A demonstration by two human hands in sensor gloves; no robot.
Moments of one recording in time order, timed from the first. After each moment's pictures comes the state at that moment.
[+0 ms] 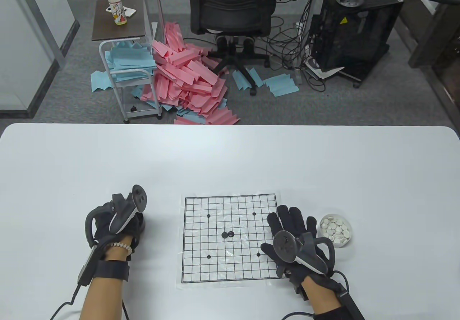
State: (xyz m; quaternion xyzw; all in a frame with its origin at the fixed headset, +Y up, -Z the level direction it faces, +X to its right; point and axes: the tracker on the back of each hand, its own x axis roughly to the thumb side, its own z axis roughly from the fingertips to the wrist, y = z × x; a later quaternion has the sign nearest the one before) left_hand -0.286 -0.731 -0.368 -0.03 0.17 -0.11 0.98; right_hand 0.140 -0.755 -0.287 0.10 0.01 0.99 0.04
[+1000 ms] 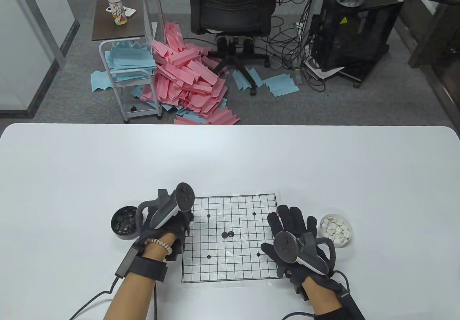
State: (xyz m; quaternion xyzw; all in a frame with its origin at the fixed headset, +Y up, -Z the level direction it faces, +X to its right) left_hand -0.163 -0.728 -0.372 -0.07 0.00 0.05 1.00; right_hand 0.141 -0.755 -0.286 0.10 0.00 0.99 0.04
